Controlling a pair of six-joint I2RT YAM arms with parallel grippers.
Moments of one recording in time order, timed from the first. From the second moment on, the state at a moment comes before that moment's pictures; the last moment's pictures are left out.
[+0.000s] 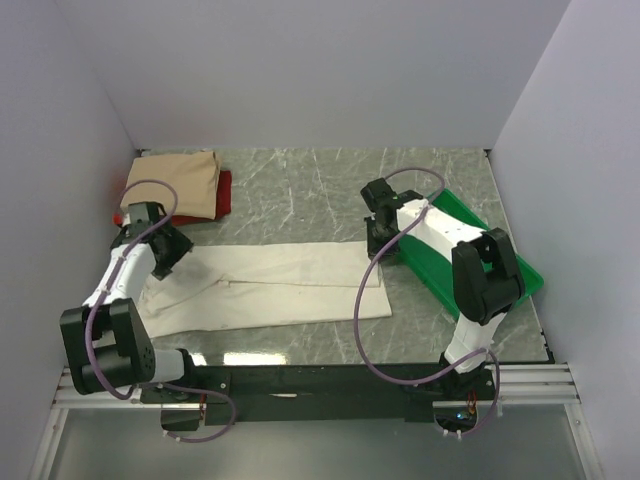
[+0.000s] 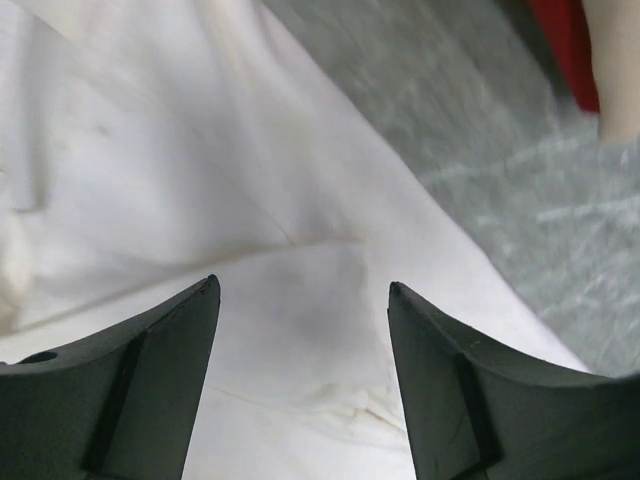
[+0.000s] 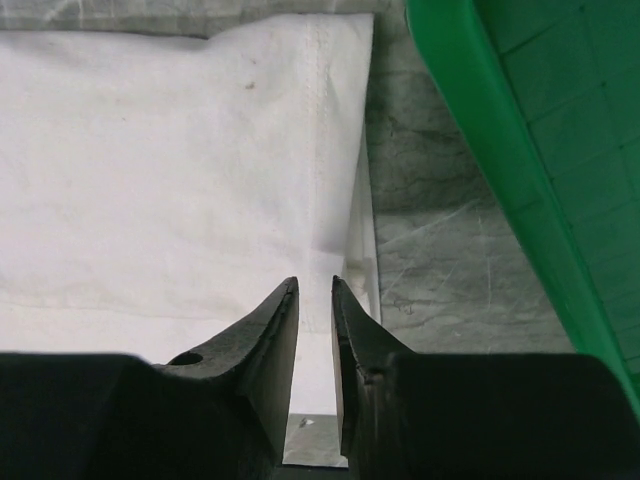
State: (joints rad) left arm 0.23 1.32 0.84 -0.52 -0.09 -0.68; right arm 0.44 1.78 1.29 -0.82 0.06 0.45
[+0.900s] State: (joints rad) left arm 0.05 1.55 0.89 -0.48 -0.16 -0.74; right arm 0.44 1.74 1.18 -0.76 0.03 0.47
